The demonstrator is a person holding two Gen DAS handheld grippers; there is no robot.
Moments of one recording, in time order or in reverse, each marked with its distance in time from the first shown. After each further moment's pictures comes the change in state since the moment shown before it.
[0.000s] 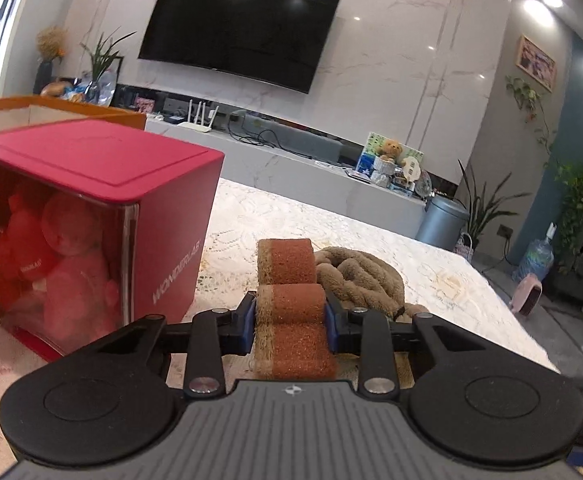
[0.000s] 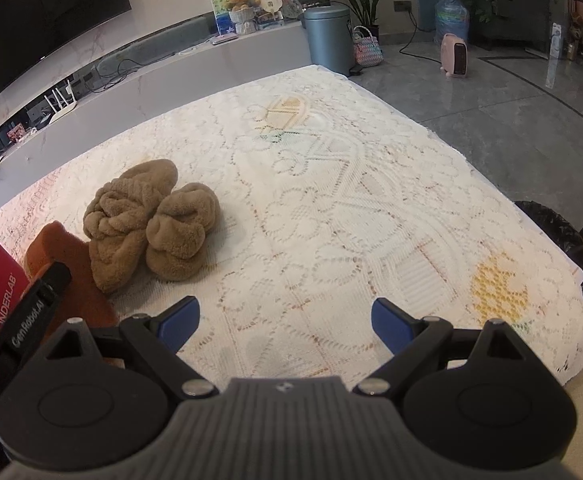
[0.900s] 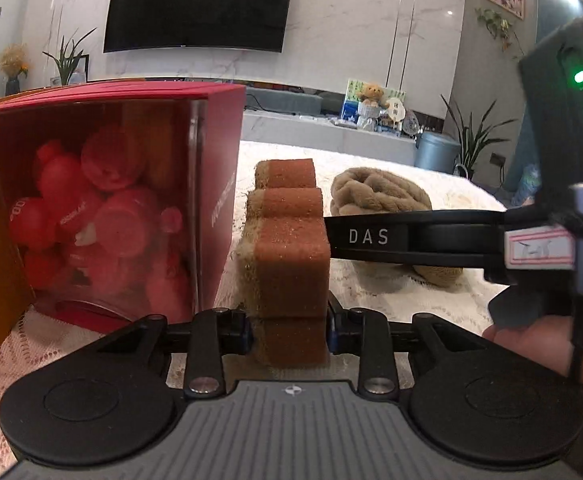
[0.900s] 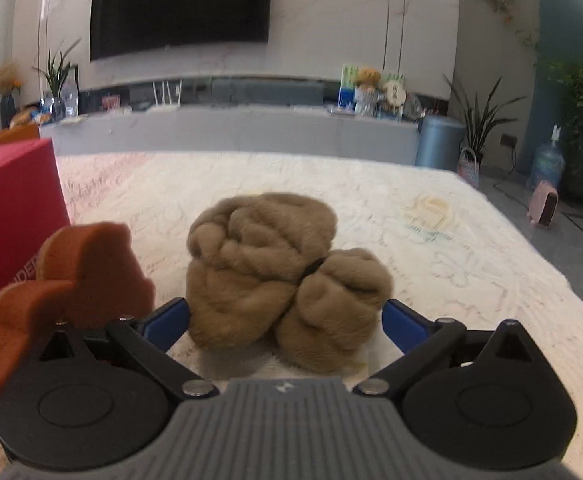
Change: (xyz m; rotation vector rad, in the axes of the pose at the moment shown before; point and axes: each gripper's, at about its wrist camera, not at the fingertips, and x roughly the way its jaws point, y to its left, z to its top) left arm 0.007 0.016 -0.026 0.162 0.123 -0.019; right arm 0.060 0.098 -0.009 -0.398 -0.248 0.132
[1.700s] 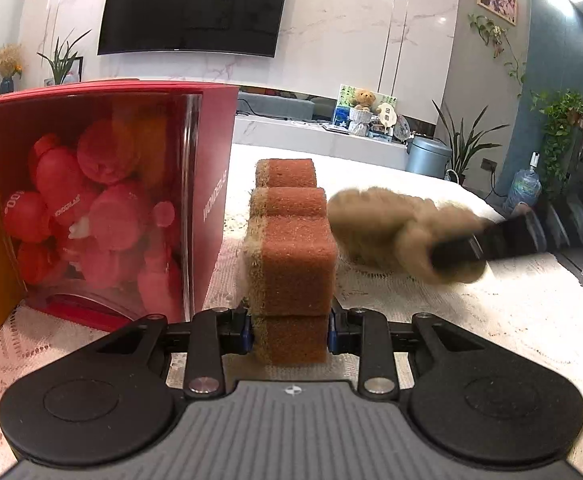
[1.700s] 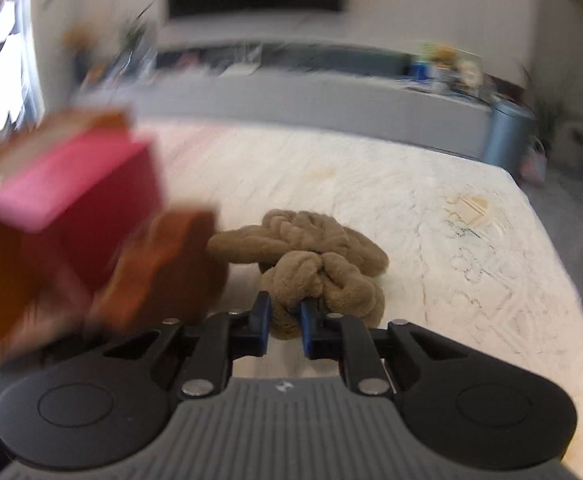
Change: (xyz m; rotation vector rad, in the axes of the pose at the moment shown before) left arm -0.004 0.006 -0.004 0.000 -0.017 -0.025; right arm -0.067 -0.013 0.019 -0.171 0.149 0.211
